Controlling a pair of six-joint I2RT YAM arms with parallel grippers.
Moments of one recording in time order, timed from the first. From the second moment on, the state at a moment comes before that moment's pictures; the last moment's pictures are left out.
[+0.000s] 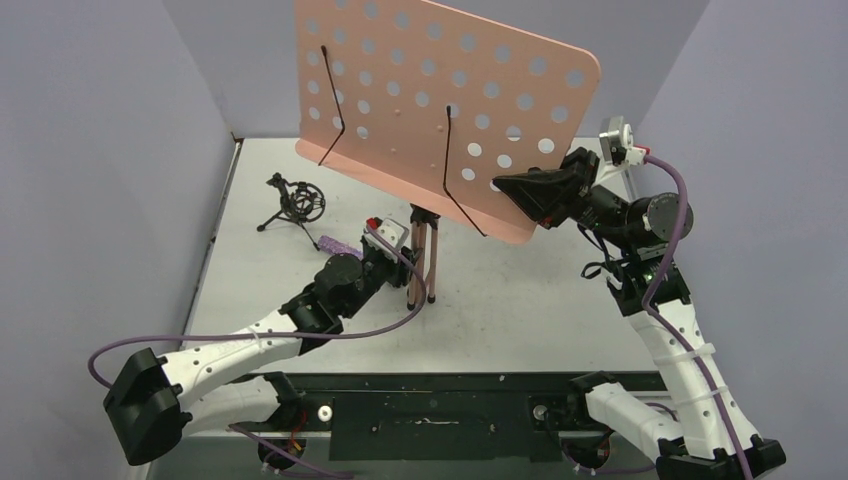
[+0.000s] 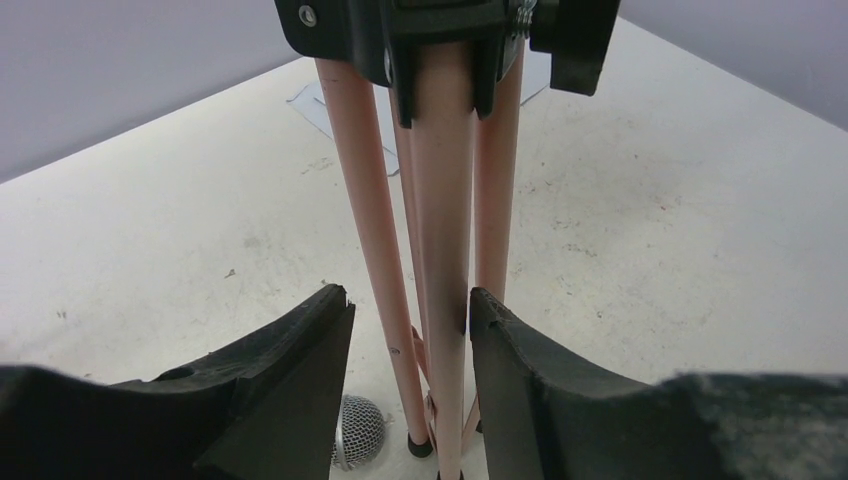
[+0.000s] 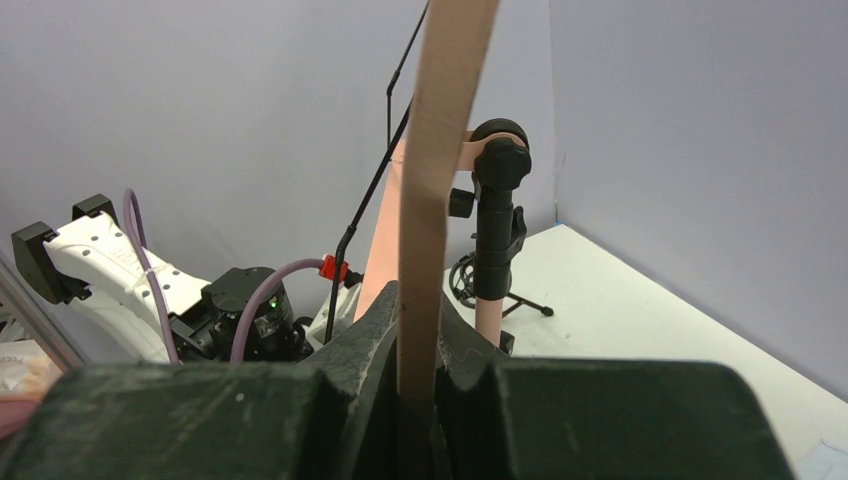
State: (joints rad) left arm -0.90 1.05 0.63 0.35 -0.27 -0.02; right arm 0.31 0.93 1.14 0.25 -0.78 0.50
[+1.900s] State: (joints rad) left arm -0.89 1.02 0.63 0.32 -0.20 -0.05; right arm 0.33 0.66 0.89 0.37 -0.80 0.37
